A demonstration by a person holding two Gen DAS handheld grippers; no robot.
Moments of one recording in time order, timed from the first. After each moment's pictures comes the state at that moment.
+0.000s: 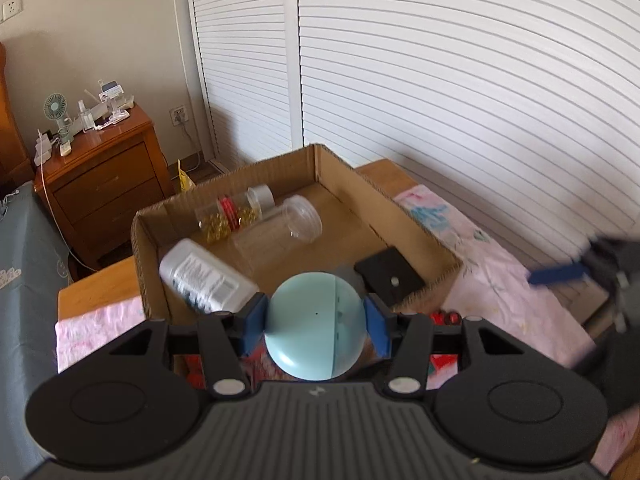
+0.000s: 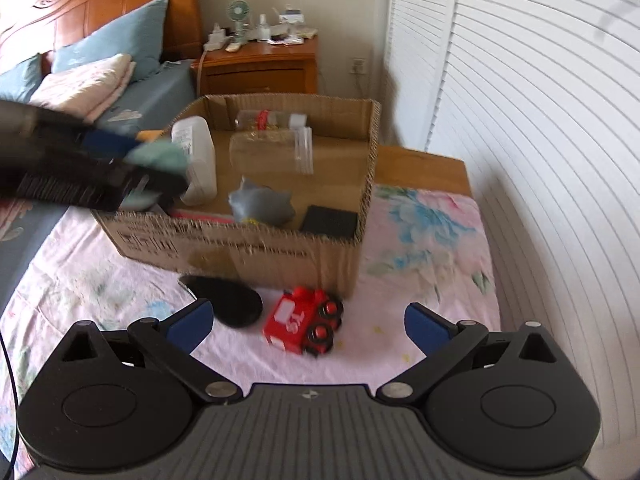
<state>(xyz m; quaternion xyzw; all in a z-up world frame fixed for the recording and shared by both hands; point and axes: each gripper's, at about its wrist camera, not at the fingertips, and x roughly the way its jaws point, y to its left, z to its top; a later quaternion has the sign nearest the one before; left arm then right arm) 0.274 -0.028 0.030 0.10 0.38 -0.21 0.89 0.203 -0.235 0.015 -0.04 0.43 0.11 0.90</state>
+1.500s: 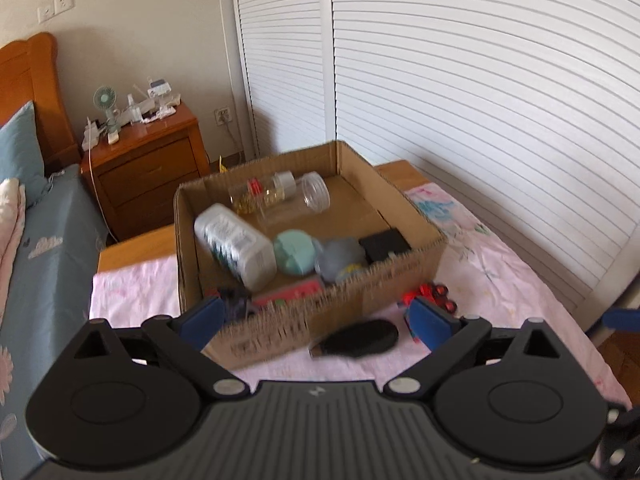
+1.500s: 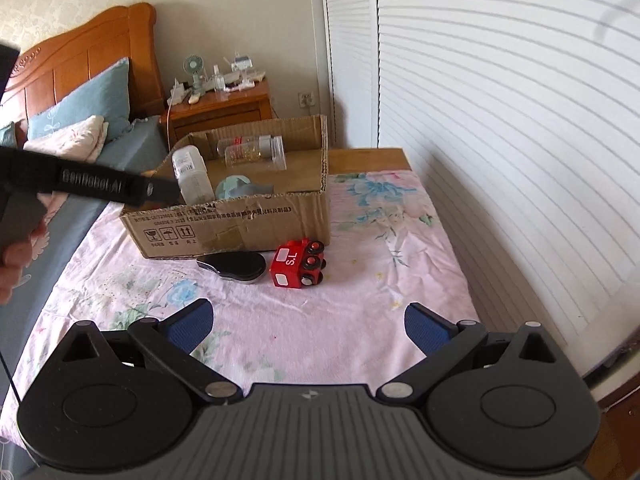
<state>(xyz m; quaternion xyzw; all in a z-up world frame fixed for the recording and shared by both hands) 0.191 -0.028 0.036 0.08 0.37 -0.14 0.92 0.081 -0.251 0.039 0.04 0.36 0.04 0.93</state>
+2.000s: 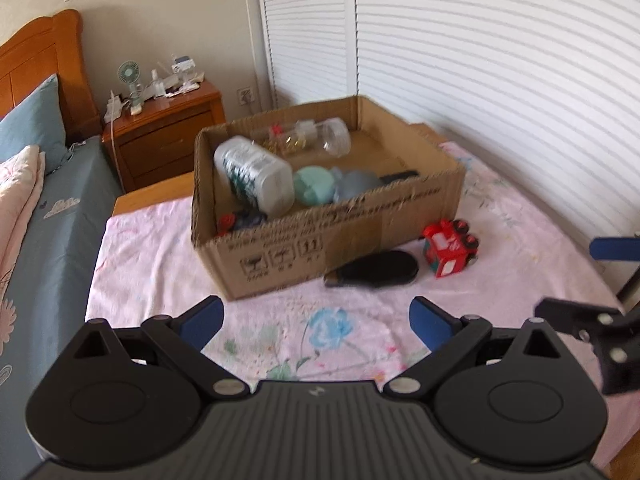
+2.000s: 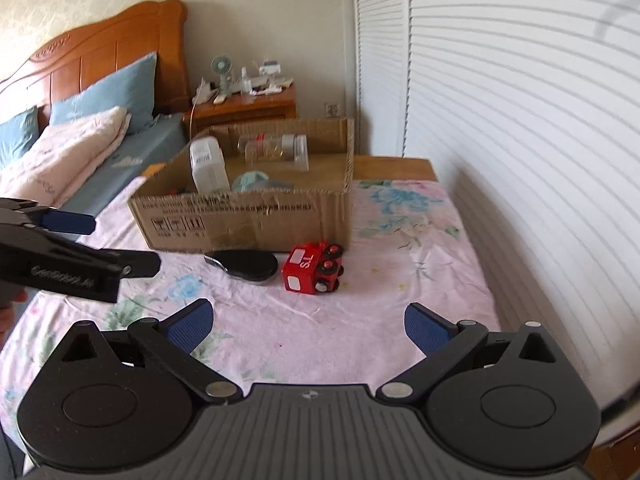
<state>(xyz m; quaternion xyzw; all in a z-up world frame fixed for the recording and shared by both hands) 0.156 -0.014 -0.018 0.08 0.38 -0.10 0.92 0.113 -0.242 -0.001 0.01 0.35 0.08 0.93</state>
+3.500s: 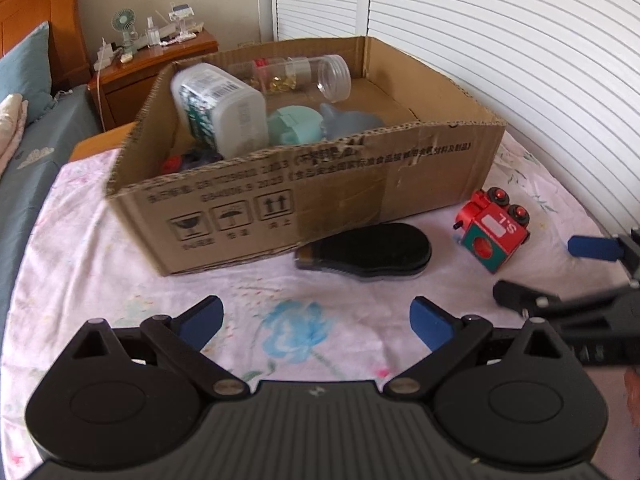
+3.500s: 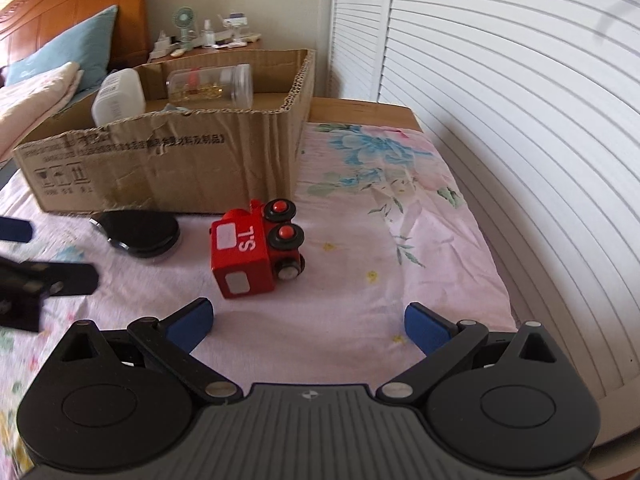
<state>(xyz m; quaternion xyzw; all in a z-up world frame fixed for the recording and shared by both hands) 0.205 -0.044 -0.079 0.04 0.43 -0.10 0.90 0.178 -0.258 -0.073 -0.03 0.38 0.04 0.92</state>
